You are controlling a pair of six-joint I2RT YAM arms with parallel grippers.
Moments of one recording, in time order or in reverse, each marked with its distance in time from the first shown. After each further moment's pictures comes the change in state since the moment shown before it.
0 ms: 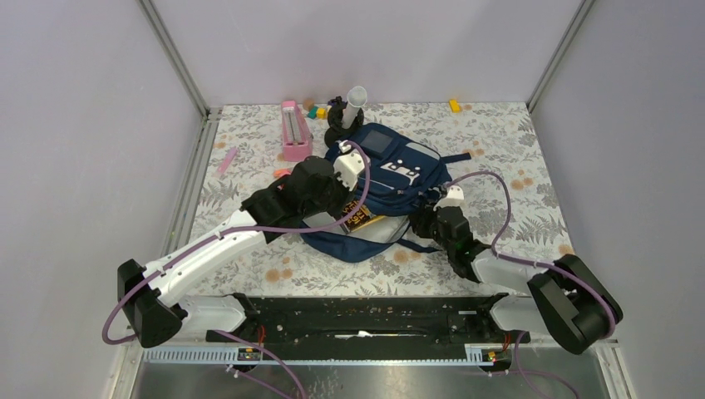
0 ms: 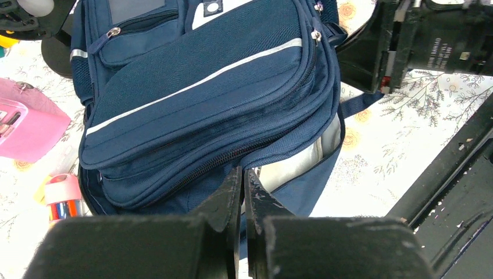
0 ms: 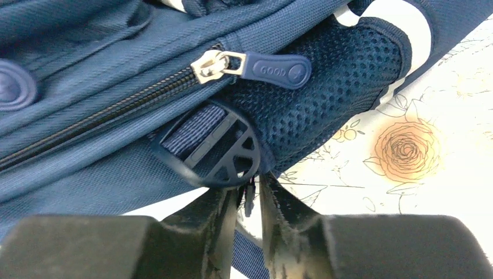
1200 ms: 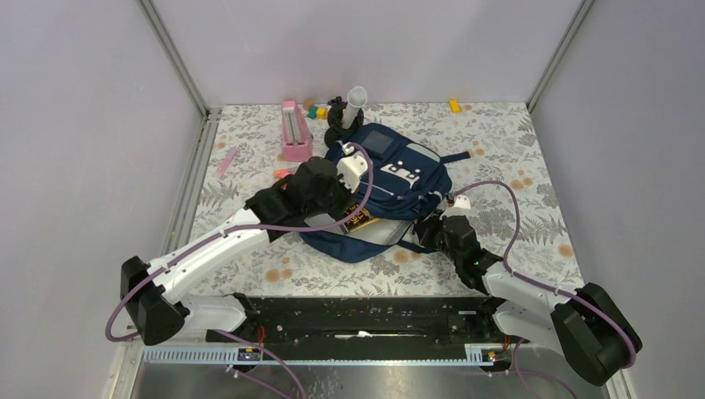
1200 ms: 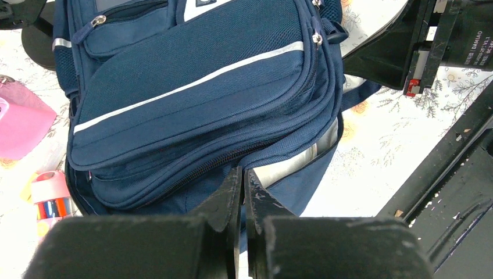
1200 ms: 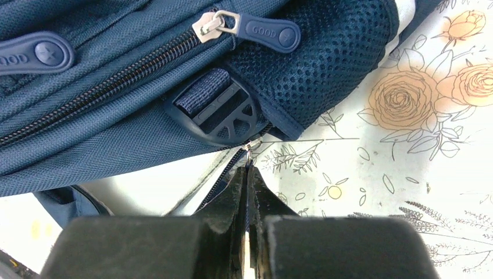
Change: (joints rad) left arm 0.003 0.019 0.000 -0.012 0.019 -0.006; right arm 0.025 -0.225 -0.066 -0.176 -0.001 0.080
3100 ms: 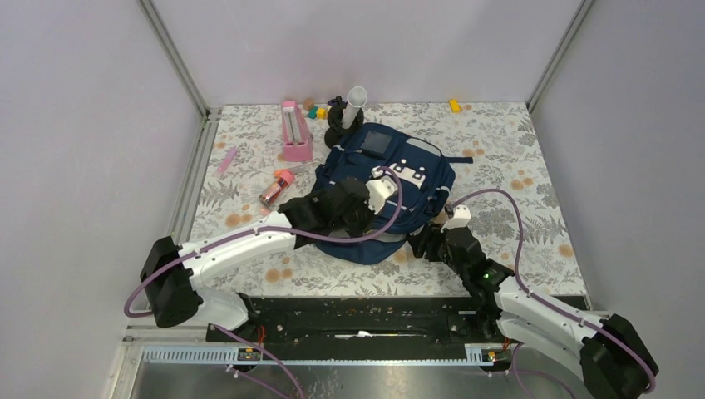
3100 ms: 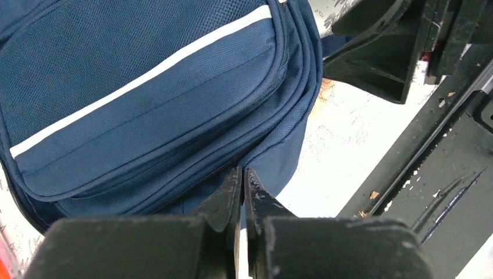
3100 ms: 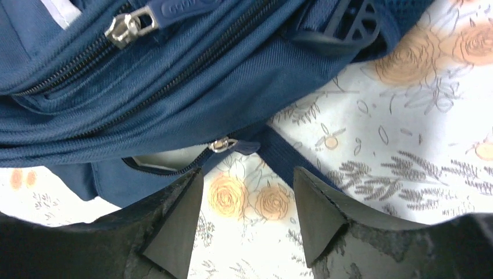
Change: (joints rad) left arm -0.142 0.137 -0.036 0.026 -0.034 -0.080; right arm 0.105 -0.261 -0.029 -0.299 0.051 -0.039
